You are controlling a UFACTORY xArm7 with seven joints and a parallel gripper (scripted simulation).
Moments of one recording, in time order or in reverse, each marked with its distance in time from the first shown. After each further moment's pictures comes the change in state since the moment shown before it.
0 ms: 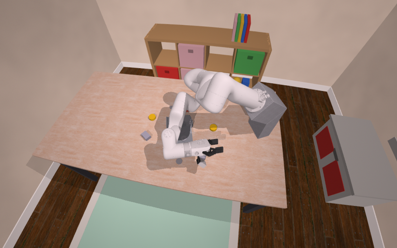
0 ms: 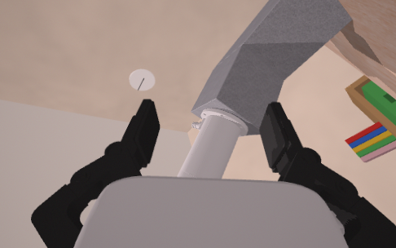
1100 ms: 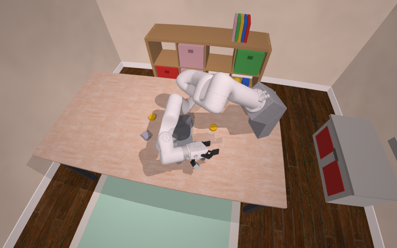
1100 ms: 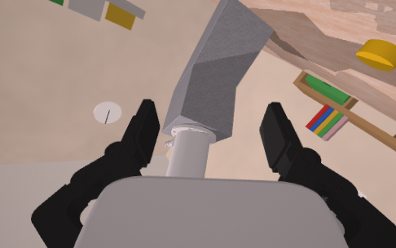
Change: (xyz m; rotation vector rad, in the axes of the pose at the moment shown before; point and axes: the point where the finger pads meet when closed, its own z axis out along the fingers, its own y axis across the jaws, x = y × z) arm 0.025 0.033 -0.024 -0.270 0.099 0.056
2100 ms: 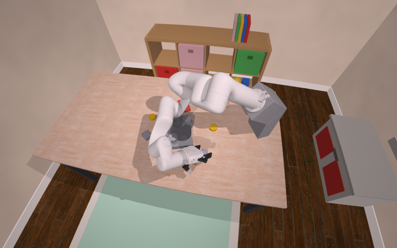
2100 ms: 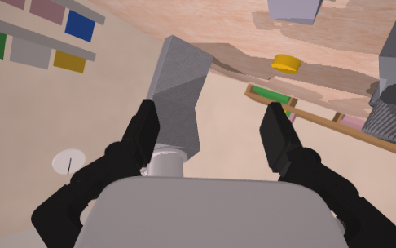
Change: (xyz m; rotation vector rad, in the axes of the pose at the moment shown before) arm 0.034 0.028 -0.035 -0.296 0.142 0.031
